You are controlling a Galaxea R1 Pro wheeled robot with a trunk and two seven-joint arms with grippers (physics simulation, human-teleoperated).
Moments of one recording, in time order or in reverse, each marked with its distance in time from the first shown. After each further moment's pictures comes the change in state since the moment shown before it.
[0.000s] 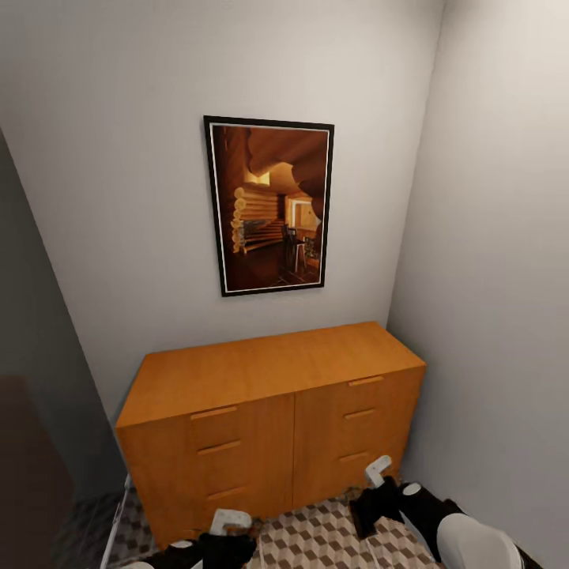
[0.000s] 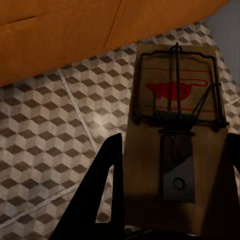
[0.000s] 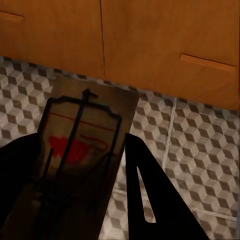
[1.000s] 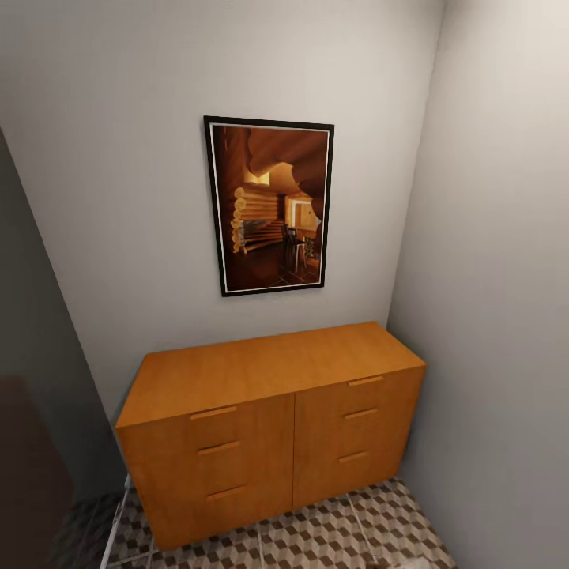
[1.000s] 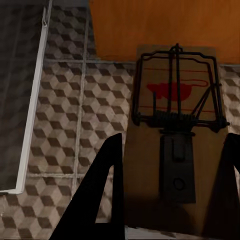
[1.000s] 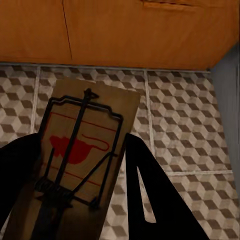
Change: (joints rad) left arm 0.405 0.197 0.001 0.001 0.360 -0.533 0.111; right arm 0.335 0.010 -0.008 0.052 -0.138 -0.408 -0.366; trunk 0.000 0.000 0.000
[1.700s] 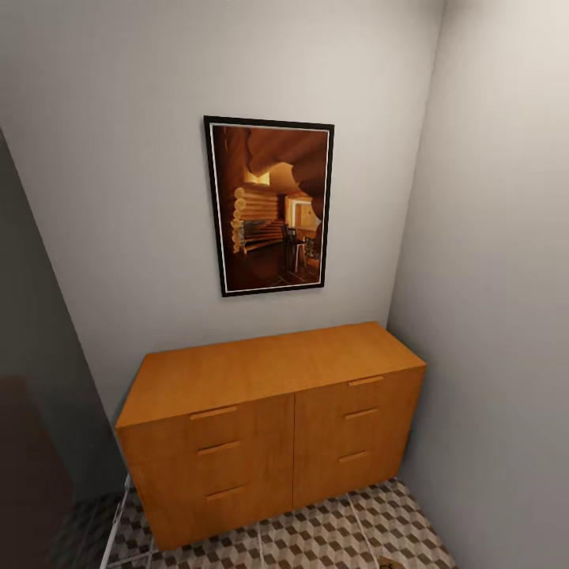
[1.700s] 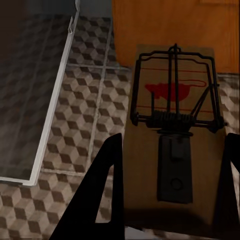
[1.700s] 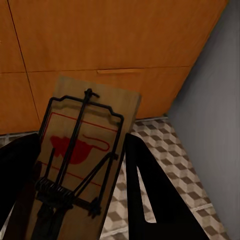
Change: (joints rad) left arm 0.061 -0.075 -0.004 -0.001 0.009 -0.144 0.152; right arm 0.086 -0.001 -0.005 0.081 0.003 -0.434 -0.273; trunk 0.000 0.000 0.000
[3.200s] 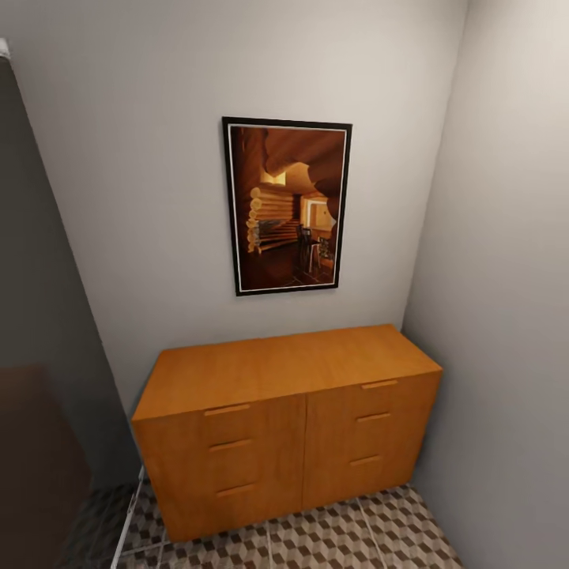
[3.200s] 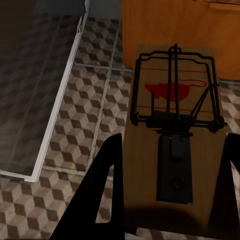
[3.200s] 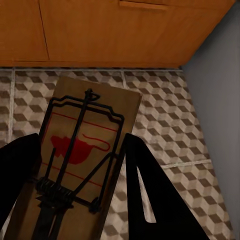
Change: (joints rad) left arm 0.000 -0.010 -0.005 -0.014 0.001 -0.007 0.002; right arm 0.000 0.012 0.000 -0.001 0.006 0.274 0.009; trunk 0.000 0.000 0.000
